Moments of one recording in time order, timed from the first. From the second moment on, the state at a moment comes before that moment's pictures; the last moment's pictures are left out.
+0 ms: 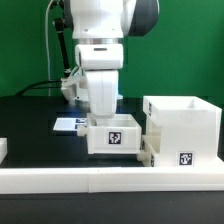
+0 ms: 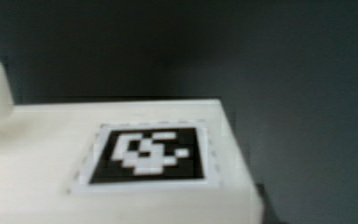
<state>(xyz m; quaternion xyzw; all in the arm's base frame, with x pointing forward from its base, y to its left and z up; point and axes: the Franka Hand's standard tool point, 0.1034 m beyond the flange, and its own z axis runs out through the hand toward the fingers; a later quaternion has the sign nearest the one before) 0.529 -0.022 0.050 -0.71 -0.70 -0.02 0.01</state>
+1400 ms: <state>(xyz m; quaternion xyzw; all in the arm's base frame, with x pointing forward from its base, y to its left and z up) 0.540 -0.013 0.054 -0.72 -0.70 -0.03 0.00</state>
